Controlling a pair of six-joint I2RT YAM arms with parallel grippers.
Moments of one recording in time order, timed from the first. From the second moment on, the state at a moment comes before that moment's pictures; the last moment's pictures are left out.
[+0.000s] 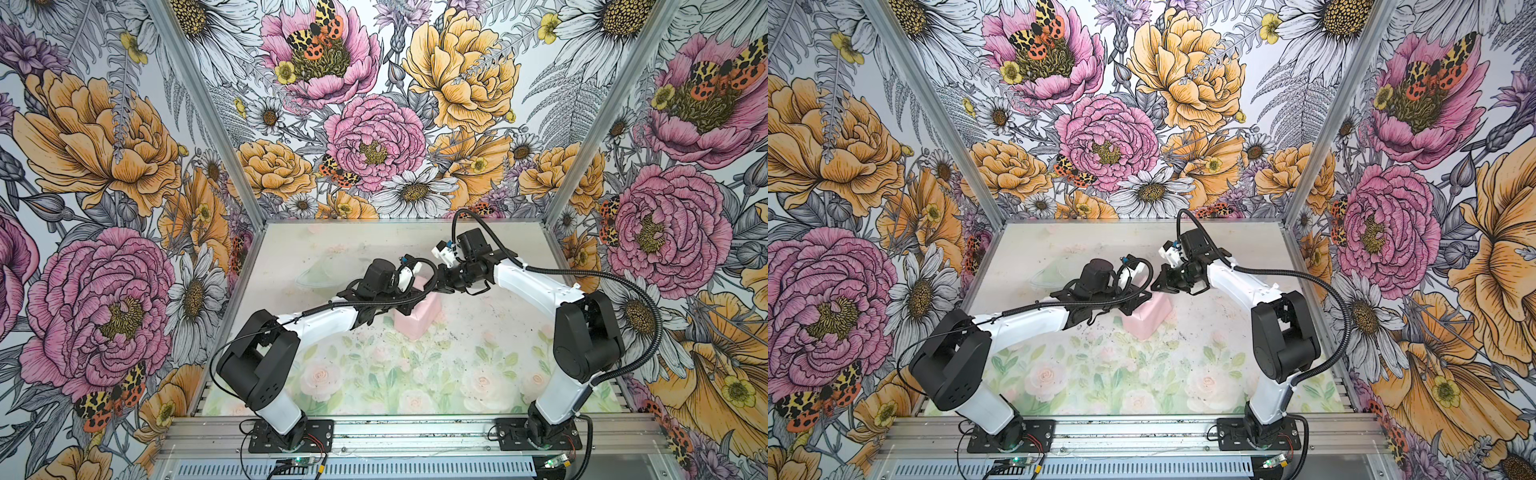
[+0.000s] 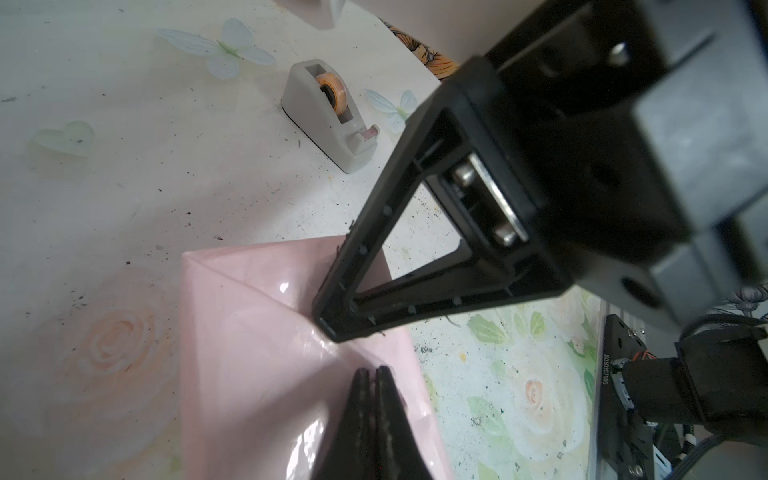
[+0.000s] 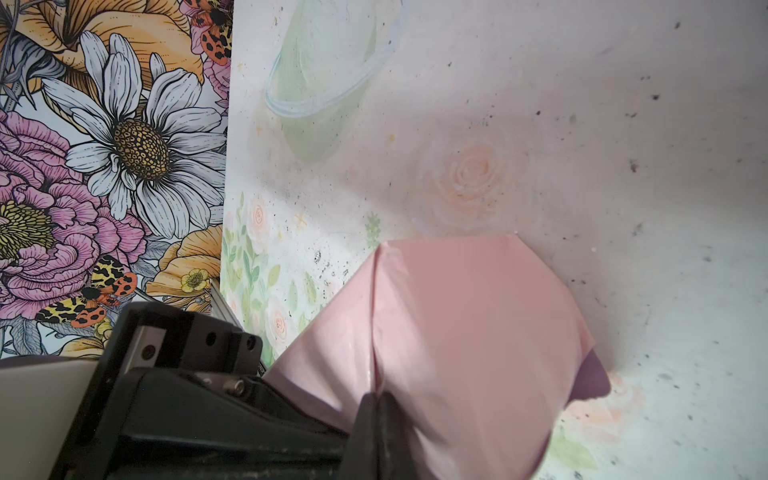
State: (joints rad) left arm -0.68 1.61 0.96 0.10 0.40 -0.23; right arm 0.37 1.76 1.33 -0.63 -0.71 0.37
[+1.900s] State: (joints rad) left arm -0.67 1.36 0.93 -0.07 0.40 -0.19; right arm 0.39 1.68 1.32 -0.65 -0.63 0.39
